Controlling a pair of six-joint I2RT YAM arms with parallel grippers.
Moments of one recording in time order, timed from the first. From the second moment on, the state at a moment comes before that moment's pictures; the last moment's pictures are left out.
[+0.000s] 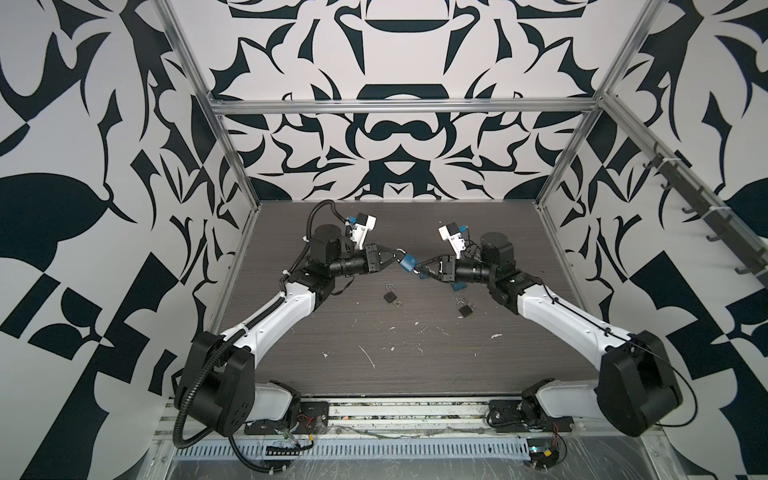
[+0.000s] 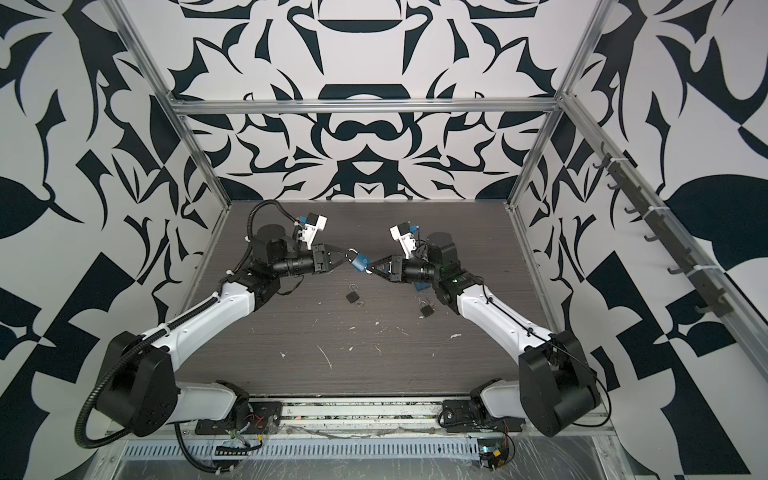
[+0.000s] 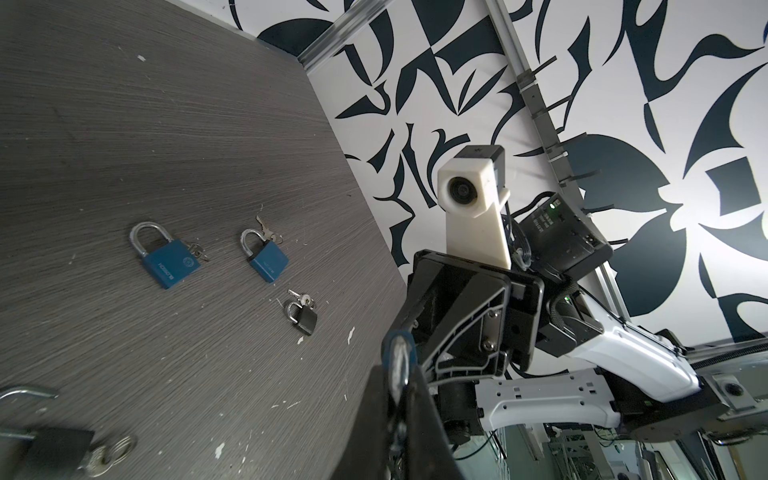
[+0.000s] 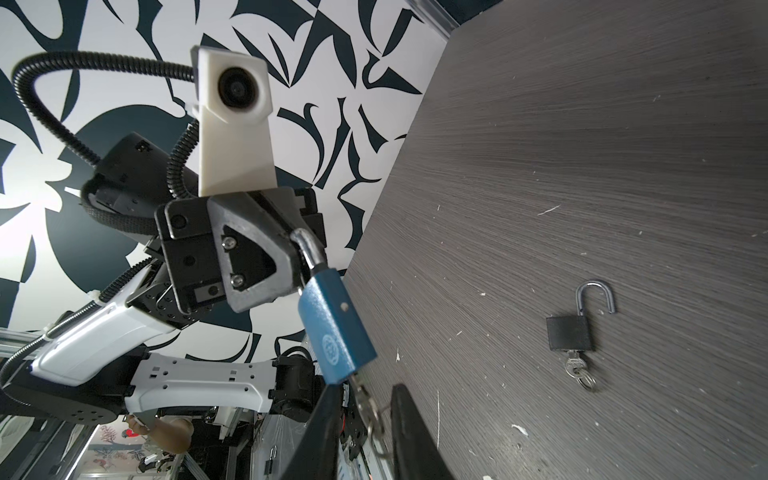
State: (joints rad) left arm -0.45 1.36 0.91 0.23 0.84 -0.83; right arm 0.42 1.34 0.86 0.15 -0.88 0.76
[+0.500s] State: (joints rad) left arm -0.43 1.36 0.91 0.24 0.81 -0.85; right arm 0.42 1.36 0.86 0.23 -0.92 0.80
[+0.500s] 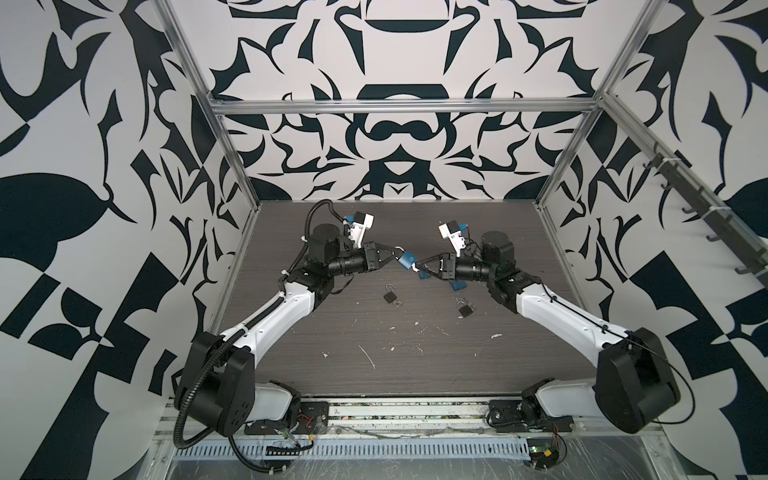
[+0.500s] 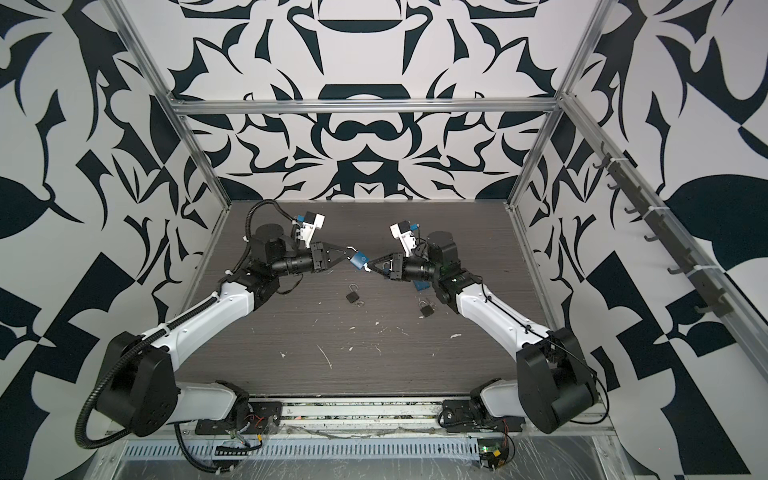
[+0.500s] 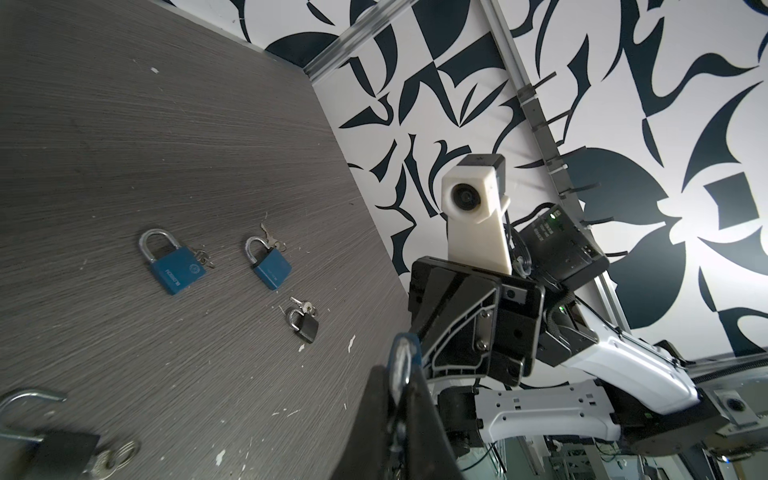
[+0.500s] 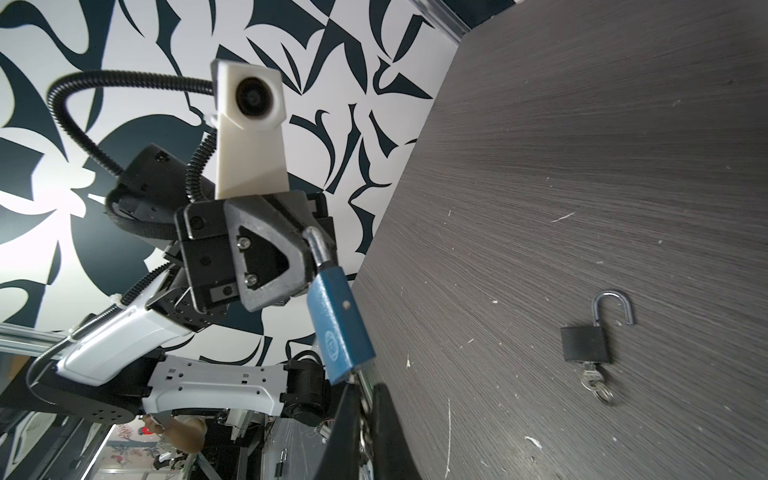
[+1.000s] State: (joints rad) left arm -0.38 1.34 0.85 0.30 0.84 -0.92; right arm 0.43 1.40 0.80 0.44 -0.94 0.92
